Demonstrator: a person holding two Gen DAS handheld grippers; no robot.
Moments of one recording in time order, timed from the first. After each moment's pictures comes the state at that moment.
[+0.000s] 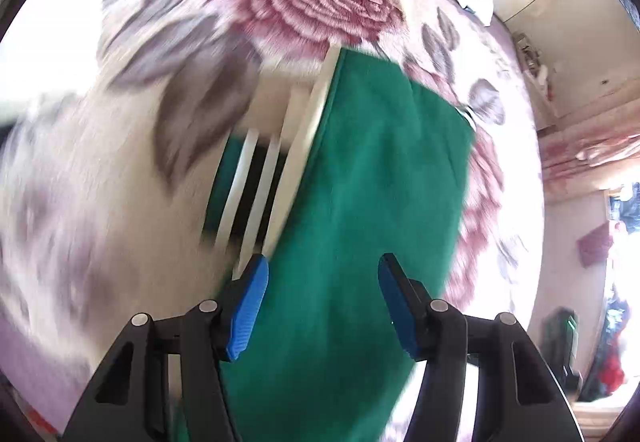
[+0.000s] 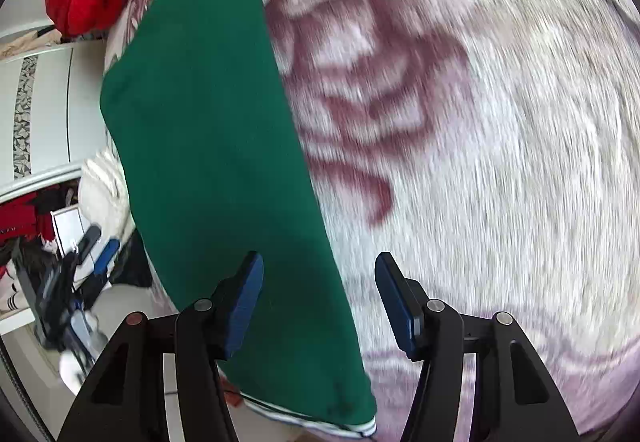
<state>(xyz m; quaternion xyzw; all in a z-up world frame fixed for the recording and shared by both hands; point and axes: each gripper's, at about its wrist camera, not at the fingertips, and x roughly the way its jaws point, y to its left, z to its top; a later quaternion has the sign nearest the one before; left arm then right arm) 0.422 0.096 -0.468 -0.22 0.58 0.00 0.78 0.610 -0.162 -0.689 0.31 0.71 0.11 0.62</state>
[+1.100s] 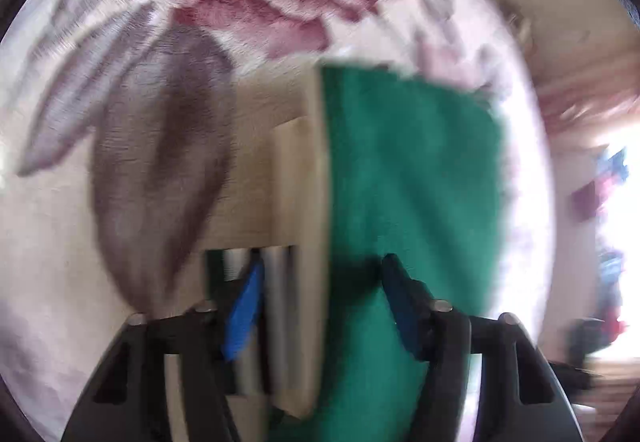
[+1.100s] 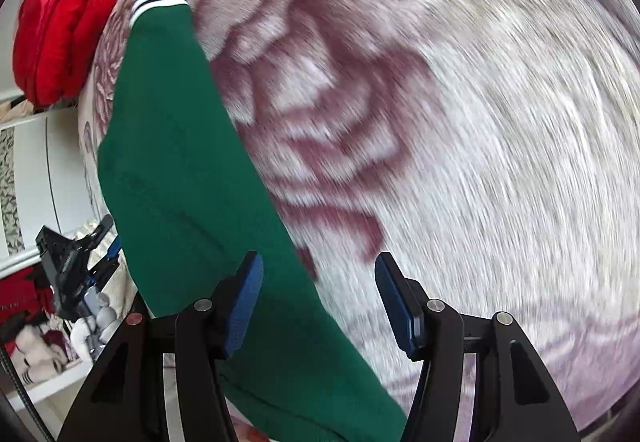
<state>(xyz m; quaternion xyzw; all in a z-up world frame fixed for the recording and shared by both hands) 0.497 0.133 -0.539 -0.17 0.62 -0.09 0.76 0.597 -0.158 -0.696 0.37 0.69 0.00 0.62</state>
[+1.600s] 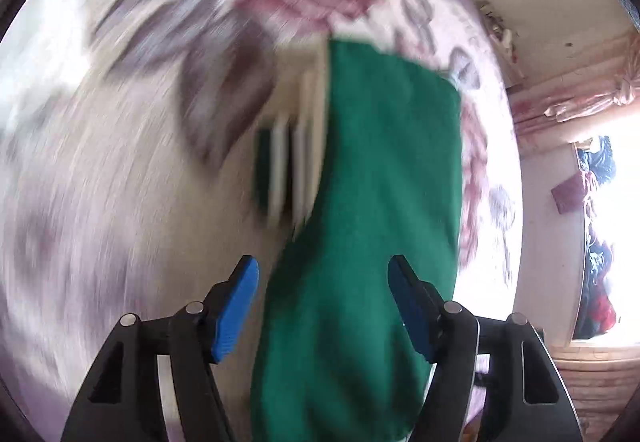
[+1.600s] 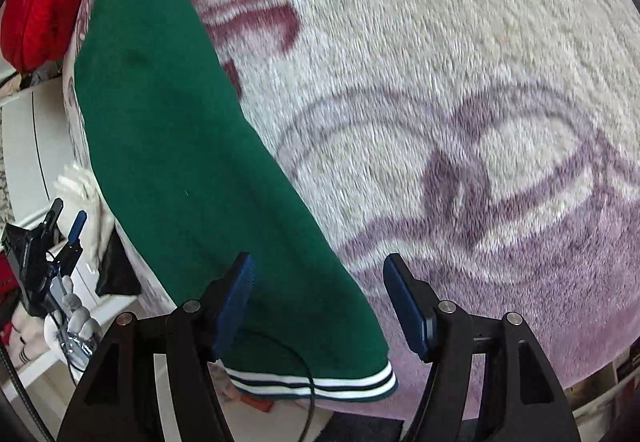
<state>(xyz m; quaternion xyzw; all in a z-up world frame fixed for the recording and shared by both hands) 0.343 0.174 -0.477 -0.23 0.62 -0.10 0.75 0.453 -0.134 -0.715 0.35 0.75 0.02 0.56</state>
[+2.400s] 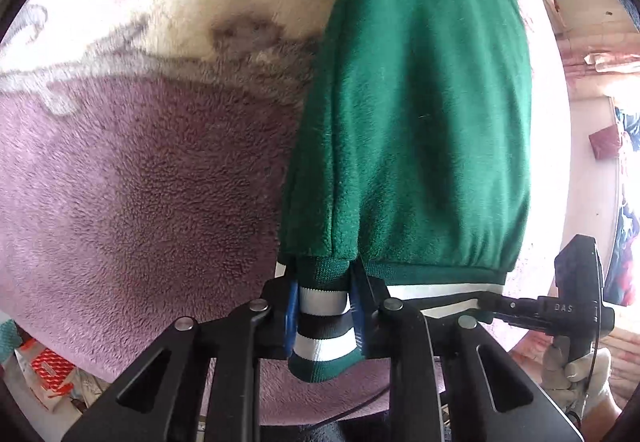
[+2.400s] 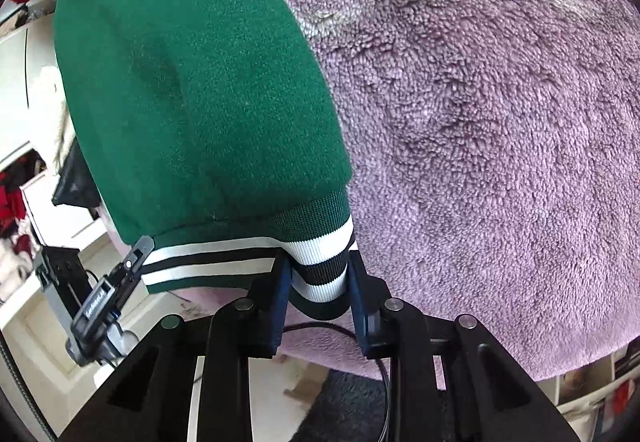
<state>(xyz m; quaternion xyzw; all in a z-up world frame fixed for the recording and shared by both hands) 0.100 0.143 -0.575 -0.22 0.70 -0.05 0.68 0.279 -0.059 -0.754 0.32 0.79 0.08 0.51</state>
